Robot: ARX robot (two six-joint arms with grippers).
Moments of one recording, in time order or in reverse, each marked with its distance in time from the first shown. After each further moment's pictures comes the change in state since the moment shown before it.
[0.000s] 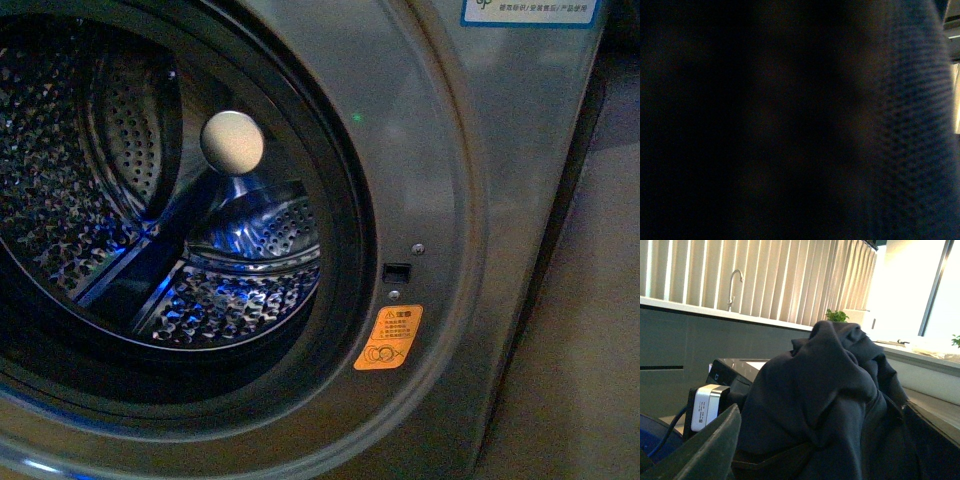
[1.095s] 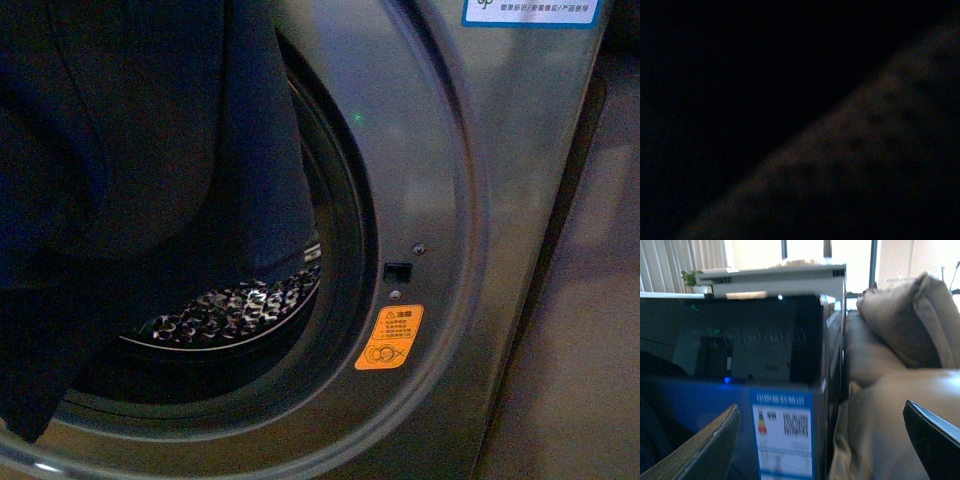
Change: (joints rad) left arm 0.320 -0.128 -0.731 0.336 0.157 -0.159; right arm -0.034 -0.420 -0.831 0.270 0.637 0.091
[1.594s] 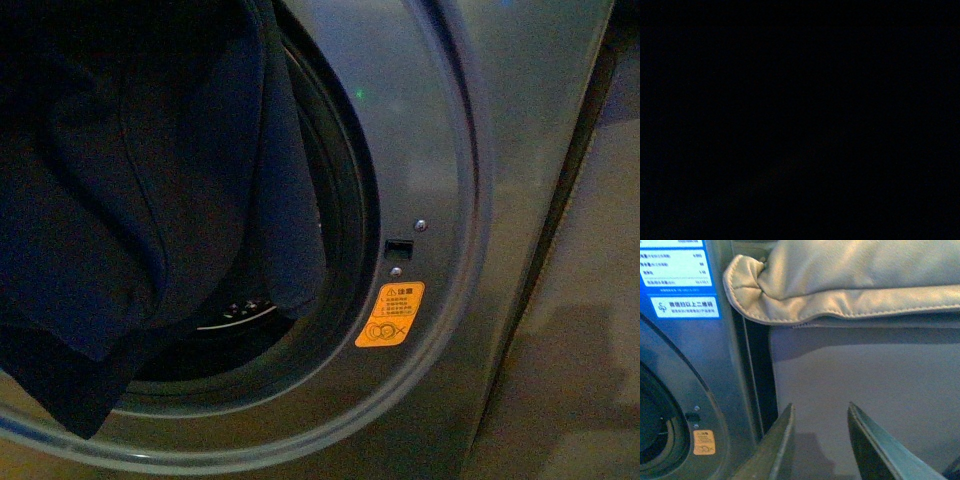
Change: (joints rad) left arm -0.034 0.231 -0.027 0.126 -0.044 0.066; right arm -0.234 -0.321 -0.417 -0.140 -0.090 0.029
